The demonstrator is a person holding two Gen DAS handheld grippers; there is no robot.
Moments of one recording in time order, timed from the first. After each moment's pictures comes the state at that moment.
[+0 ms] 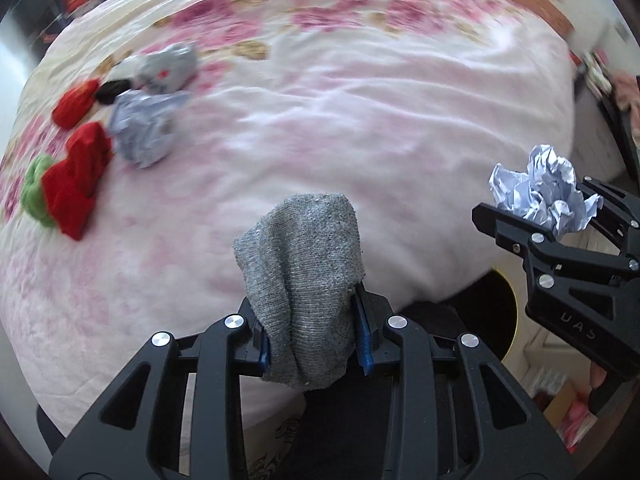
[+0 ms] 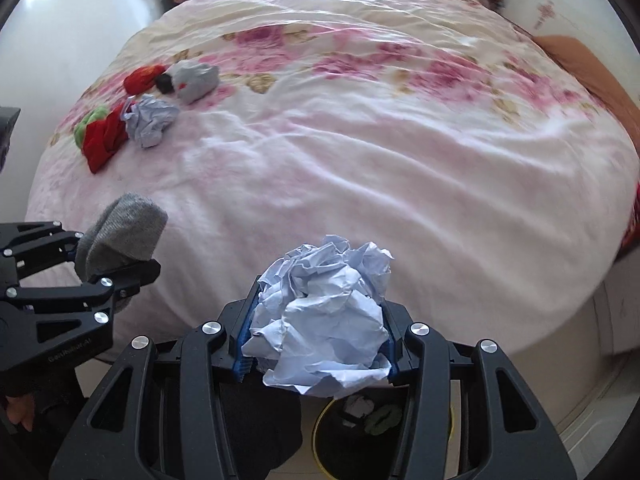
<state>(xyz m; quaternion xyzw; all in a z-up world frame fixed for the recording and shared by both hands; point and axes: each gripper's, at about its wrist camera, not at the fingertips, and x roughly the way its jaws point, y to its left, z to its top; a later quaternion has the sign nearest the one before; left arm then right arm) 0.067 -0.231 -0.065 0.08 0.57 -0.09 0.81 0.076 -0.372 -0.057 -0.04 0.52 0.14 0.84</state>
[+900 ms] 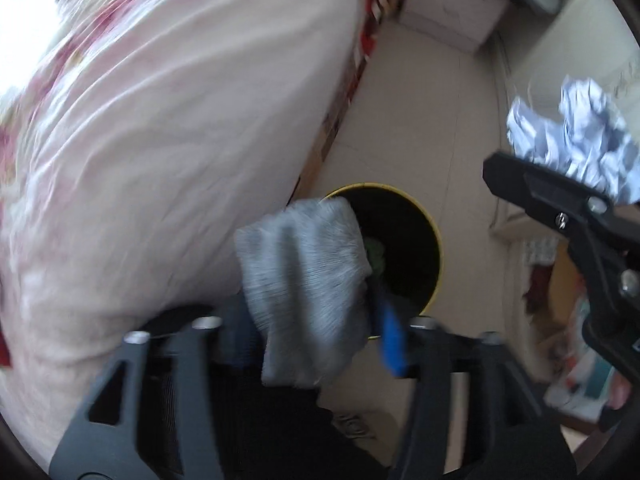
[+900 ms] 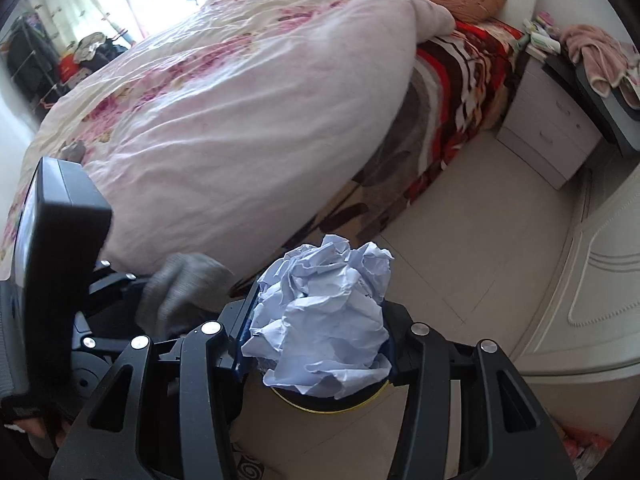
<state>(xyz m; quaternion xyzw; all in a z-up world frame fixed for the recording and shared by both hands) -0.012 -0.437 -0.114 0.26 0.57 -0.31 0.72 -0.077 -0.539 -0.048 0.12 0.51 -0.09 0.85</state>
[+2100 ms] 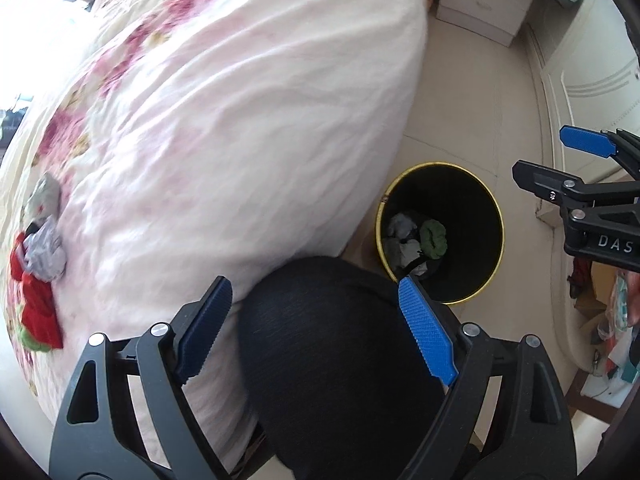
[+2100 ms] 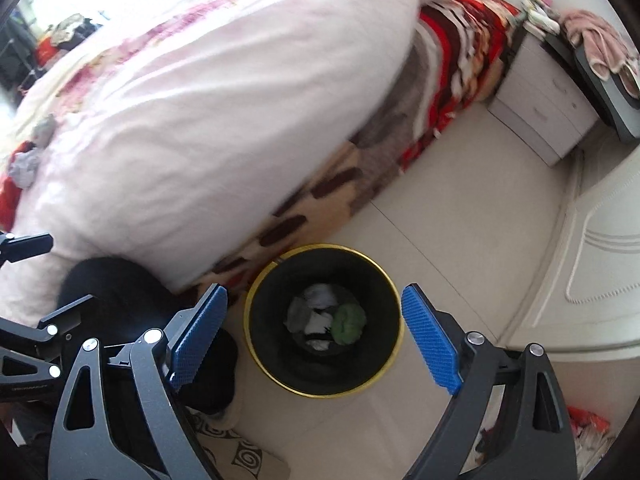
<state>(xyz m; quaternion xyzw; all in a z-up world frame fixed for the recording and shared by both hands) 0.008 -0.345 -0.081 0.29 0.55 -0.25 0.75 -0.058 -0.517 -0.084 0.11 0.55 -0.11 0.82</state>
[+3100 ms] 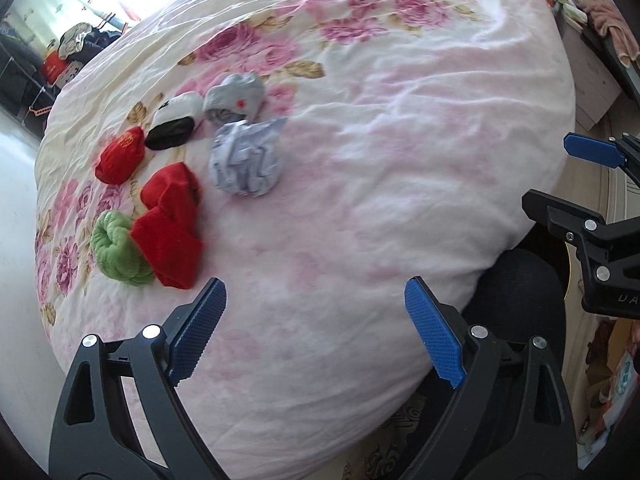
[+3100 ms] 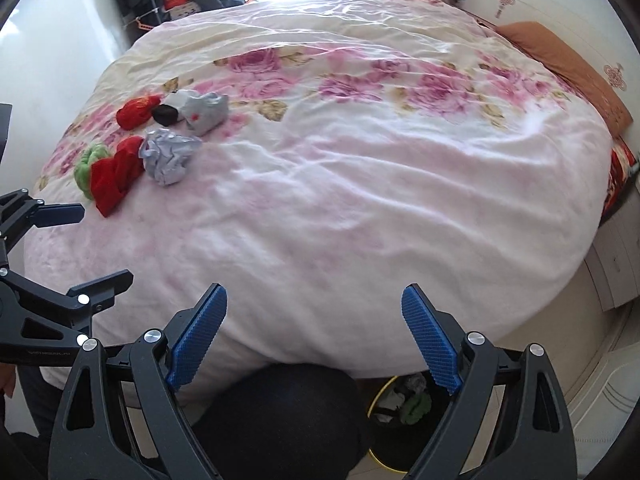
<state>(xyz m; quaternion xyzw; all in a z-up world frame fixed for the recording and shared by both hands) 0.086 -0.147 -0.037 0.20 0.55 -0.12 0.81 0.068 -0.307 -0.029 -0.01 0.51 0.08 0.86</state>
